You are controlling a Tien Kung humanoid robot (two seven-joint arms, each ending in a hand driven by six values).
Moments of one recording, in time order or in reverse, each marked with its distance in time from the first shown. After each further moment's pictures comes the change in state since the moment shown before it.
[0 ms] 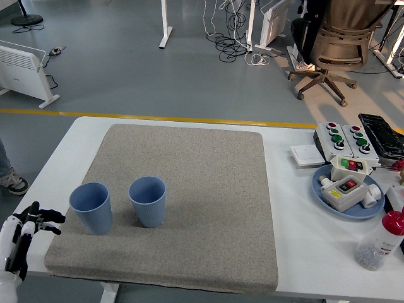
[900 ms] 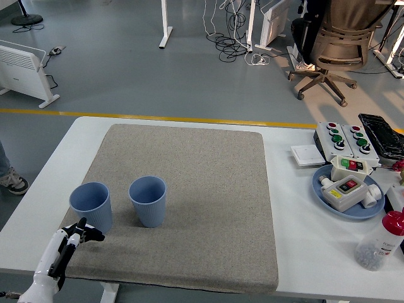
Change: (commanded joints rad) left arm -0.143 -0.023 0.128 0.187 -0.030 -0.064 0.061; right arm -0.007 0.008 0.011 0.003 -0.019 -0.003 -0.015
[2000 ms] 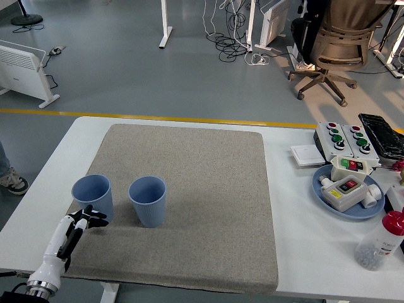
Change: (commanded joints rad) left arm -0.193 0.002 0.073 0.198 -0.060 0.001 -0.026; right arm -0.004 0.026 0.020 0.003 -0.043 0.010 -0.015
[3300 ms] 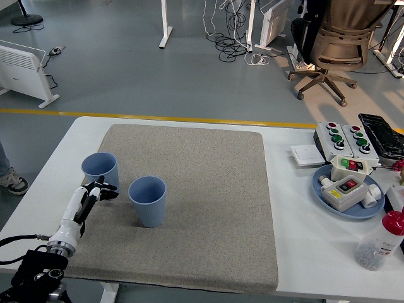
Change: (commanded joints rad) left arm -0.322 -0.036 0.162 0.314 -0.192 -0.025 -0.038; right arm -0.018 0.028 0.017 0.004 -0.063 0.010 -0.018
